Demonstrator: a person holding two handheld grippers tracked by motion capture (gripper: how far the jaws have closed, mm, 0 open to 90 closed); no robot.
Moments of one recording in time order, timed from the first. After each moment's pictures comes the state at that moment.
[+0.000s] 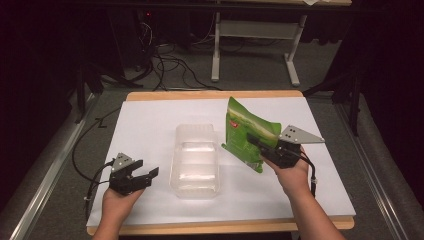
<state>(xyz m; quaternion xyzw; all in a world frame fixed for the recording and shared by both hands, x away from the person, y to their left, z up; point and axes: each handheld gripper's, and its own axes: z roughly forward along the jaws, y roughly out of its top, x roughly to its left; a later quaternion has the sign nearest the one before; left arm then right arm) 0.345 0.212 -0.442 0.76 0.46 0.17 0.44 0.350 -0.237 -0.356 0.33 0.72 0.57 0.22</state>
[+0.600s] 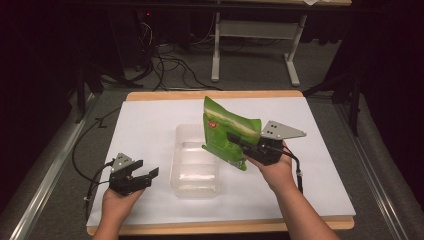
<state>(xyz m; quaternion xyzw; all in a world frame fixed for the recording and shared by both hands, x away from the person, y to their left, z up) 0.345 0.212 -0.441 0.76 0.45 0.17 0.44 0.358 -0.194 -0.342 0.27 0.73 0.60 0.18</state>
